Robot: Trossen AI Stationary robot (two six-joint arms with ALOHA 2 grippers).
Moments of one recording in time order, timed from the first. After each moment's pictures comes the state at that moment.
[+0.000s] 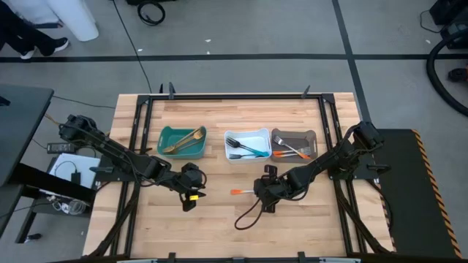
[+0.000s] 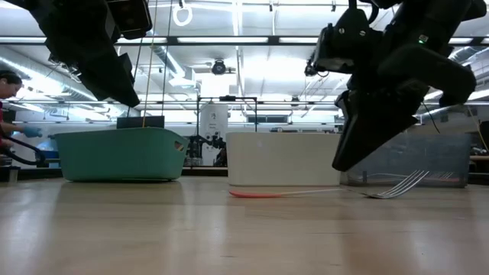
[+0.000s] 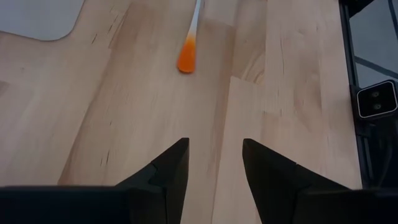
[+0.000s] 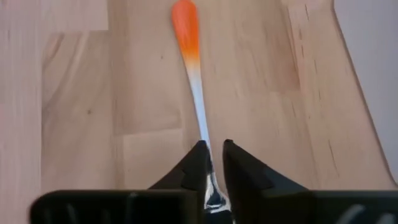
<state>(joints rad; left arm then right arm) -0.44 1.30 0.70 -0.18 -0.20 -0.64 0.43 1.75 0.96 -0.33 0.34 0.47</state>
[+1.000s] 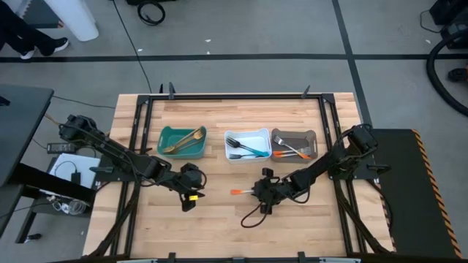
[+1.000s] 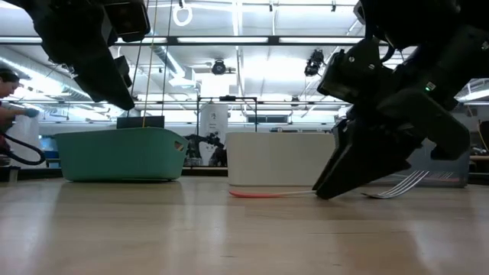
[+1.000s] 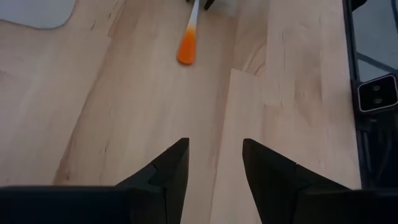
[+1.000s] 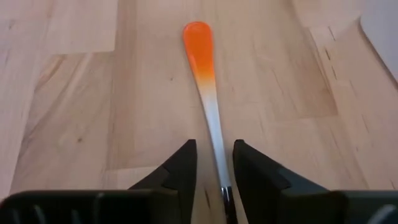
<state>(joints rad) -0.44 1.30 0.70 -0.20 -0.18 -0.66 0.43 1.85 0.75 0.18 0.39 0.39</state>
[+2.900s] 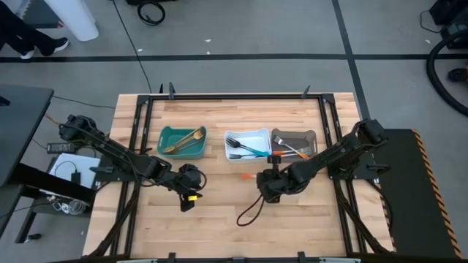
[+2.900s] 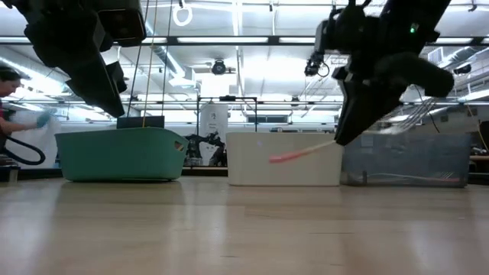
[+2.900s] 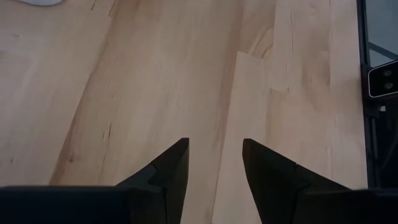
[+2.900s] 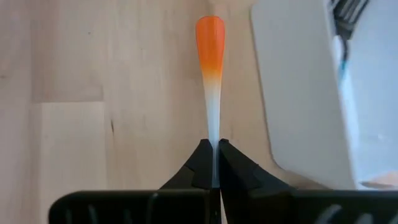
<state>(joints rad) -0.44 1.30 0.70 -0.25 -0.15 -0.67 0.40 1.68 1.04 -0.62 0.47 0.34</state>
